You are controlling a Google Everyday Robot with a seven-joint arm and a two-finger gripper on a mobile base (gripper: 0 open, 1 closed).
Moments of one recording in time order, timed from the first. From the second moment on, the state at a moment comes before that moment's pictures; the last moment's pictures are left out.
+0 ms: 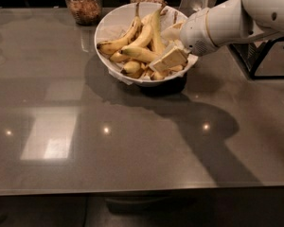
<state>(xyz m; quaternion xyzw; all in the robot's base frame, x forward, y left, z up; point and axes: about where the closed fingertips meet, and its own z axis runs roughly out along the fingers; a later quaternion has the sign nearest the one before) 0.618 -0.056 0.925 -0.57 0.69 0.14 0.43</state>
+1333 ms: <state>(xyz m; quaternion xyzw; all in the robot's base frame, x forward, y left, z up) 0.638 -0.032 0.896 -0.58 0.68 0.17 0.42</state>
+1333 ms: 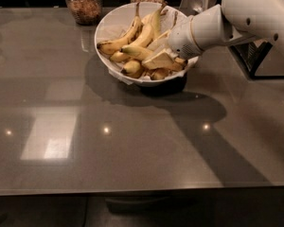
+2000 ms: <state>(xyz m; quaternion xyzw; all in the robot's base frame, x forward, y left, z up) 0.629 -0.031 0.912 -0.57 0.69 0.16 0.41</state>
